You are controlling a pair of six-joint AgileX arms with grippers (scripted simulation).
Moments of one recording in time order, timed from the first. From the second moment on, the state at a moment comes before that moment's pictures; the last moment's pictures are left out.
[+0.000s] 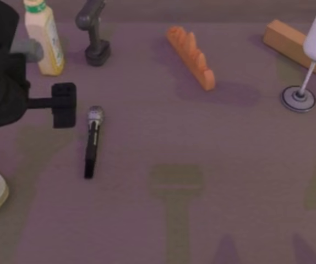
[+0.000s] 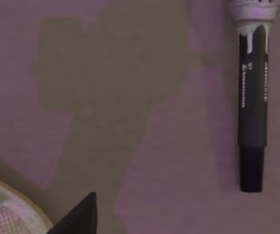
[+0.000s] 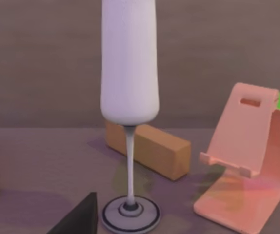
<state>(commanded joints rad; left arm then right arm) -0.27 1.44 1.06 -0.73 -0.02 -0.25 0.00 0.00 0.00 0.00 0.00 0.00</state>
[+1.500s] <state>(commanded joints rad) -0.38 2.16 1.37 -0.71 -0.02 -0.34 0.00 0.00 0.00 0.00 0.00 0.00</state>
